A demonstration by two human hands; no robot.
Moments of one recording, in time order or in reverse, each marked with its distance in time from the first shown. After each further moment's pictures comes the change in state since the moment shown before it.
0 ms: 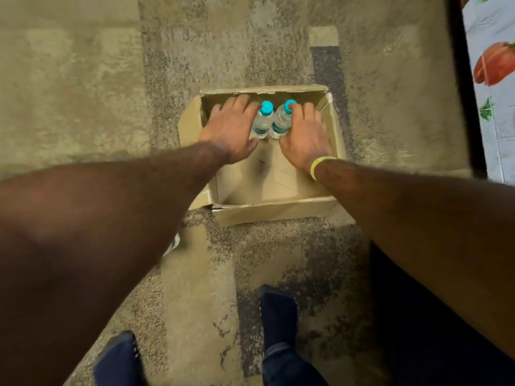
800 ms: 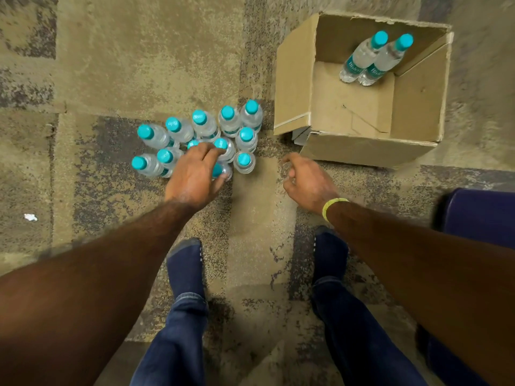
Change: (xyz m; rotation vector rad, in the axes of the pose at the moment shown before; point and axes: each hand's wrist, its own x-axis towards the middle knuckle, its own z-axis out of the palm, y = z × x) left_hand -0.335 -0.108 0.061 -0.178 0.024 -0.322; right_hand -0.208 -0.151 0.070 0.268 -0.440 -0.206
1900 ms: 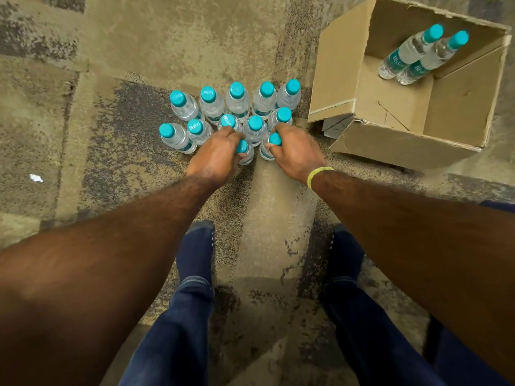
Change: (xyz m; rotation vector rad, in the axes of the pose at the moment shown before) left_hand -0.008 -0.022 0.017 -0.198 -0.030 -0.123; right_hand 0.056 -0.068 0.049 -0.176 0.116 -0.187
